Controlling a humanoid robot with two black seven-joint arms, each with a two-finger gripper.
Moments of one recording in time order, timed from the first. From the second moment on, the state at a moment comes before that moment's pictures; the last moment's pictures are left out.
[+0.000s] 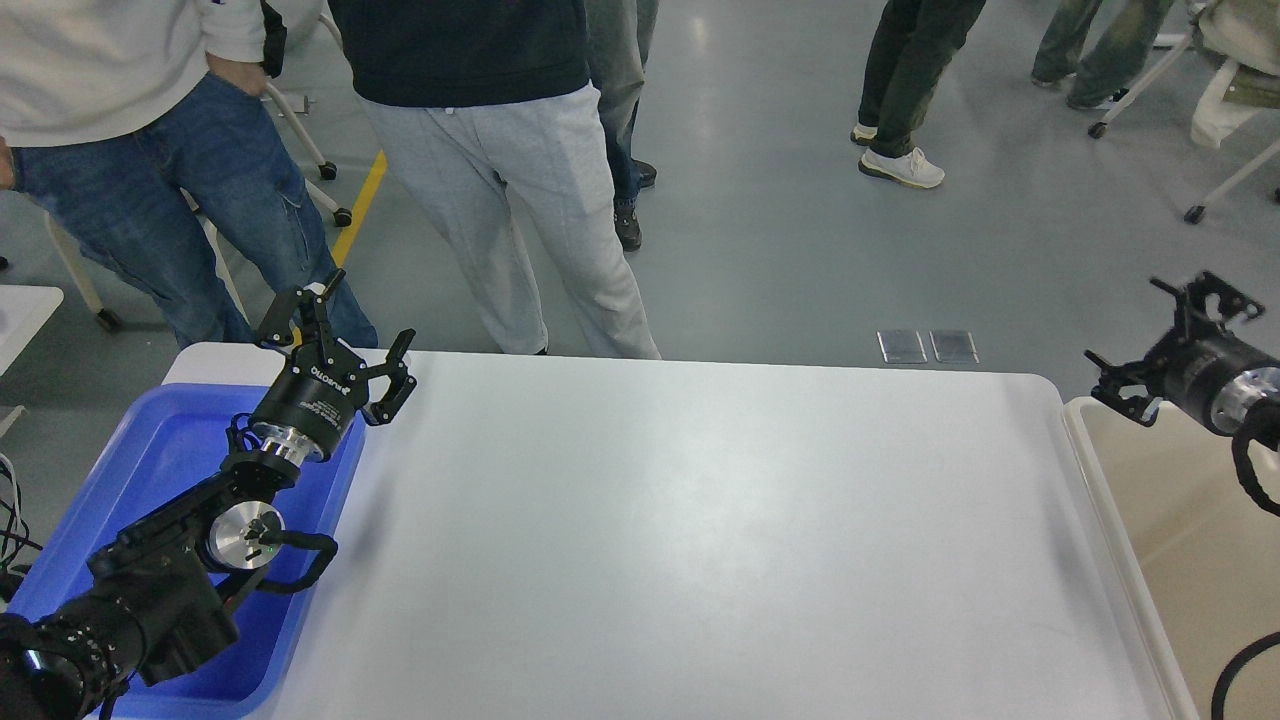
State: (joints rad) left arm -0.64 0.30 -0.66 -0.46 0.07 -0.60 -0.60; right arm 0.82 -0.54 0.68 0.35 0.18 0.38 -0.08
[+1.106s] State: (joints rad) left arm -0.64 0.30 -0.66 -0.46 0.07 -0.60 -0.60; right arm 0.66 -0.26 0.87 0.73 0.17 0.46 -0.08
